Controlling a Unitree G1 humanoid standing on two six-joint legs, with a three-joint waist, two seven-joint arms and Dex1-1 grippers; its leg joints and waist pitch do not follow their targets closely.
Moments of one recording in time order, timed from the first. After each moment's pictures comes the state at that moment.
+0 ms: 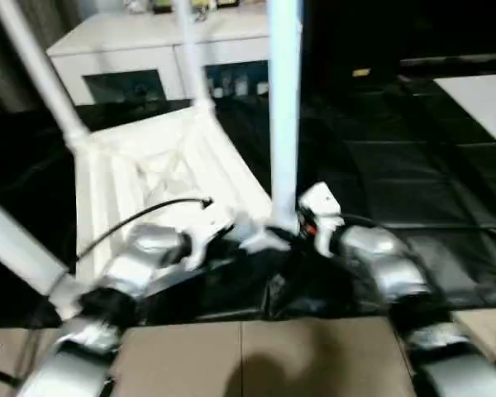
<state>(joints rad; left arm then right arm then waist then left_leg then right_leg) -0.64 0.21 -0.26 0.69 0.05 0.24 -0.84 -0.62 -0.11 0.09 0.81 0.01 0.02 0.41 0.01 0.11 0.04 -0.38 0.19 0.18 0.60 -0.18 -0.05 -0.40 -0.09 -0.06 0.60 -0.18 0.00</state>
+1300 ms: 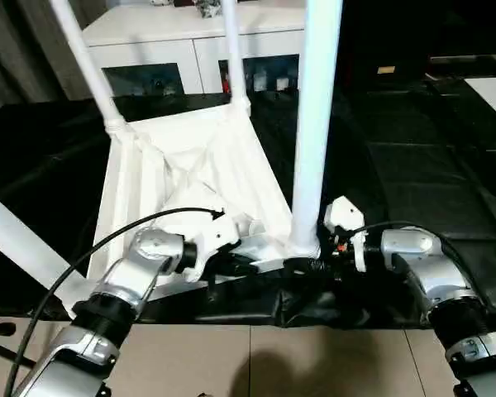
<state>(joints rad) -0.52 0.34 -0.32 0.54 -0.01 0.11 -1.16 -0.51 -0.40 0.20 0.59 0.11 0.02 1.16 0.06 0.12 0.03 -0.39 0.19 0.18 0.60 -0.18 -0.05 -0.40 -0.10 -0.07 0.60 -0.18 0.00</state>
